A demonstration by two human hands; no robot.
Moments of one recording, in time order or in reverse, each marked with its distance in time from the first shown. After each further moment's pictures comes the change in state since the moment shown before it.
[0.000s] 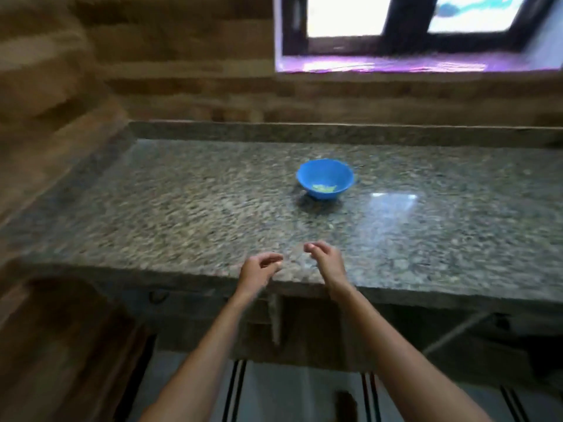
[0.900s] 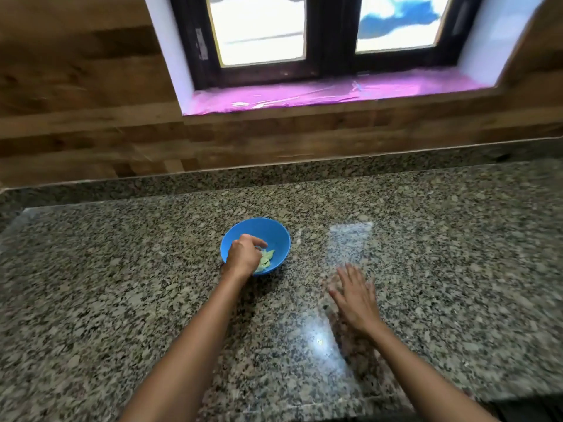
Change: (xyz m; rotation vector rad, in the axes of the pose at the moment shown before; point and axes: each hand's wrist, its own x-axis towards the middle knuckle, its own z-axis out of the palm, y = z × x) left_hand 0.257 0.133 0.121 0.519 0.028 0.024; right_hand 0.168 0.049 -0.198 -0.878 0.083 0.022
